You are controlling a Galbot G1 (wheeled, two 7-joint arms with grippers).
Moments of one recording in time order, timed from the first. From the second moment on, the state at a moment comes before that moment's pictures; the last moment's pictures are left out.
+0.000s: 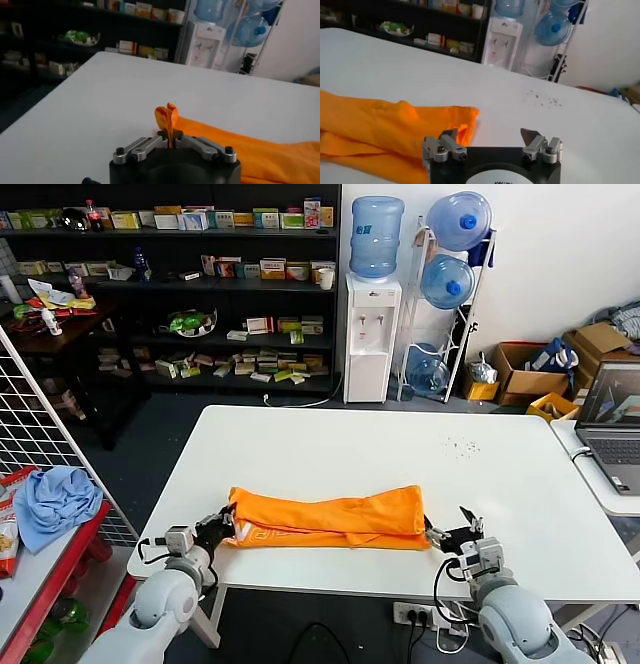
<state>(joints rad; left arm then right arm) 1.09 -1.03 -0.23 -1.60 -0.72 0.23 -0.20 -1.23 0.98 0.30 1.80 0.43 -0.36 0.21</state>
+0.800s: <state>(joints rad) 1.02 -0.96 -0.18 -1.72 -0.81 0.28 -0.35 -1.23 1.01 0.31 1.75 0.36 -0.26 0.23</state>
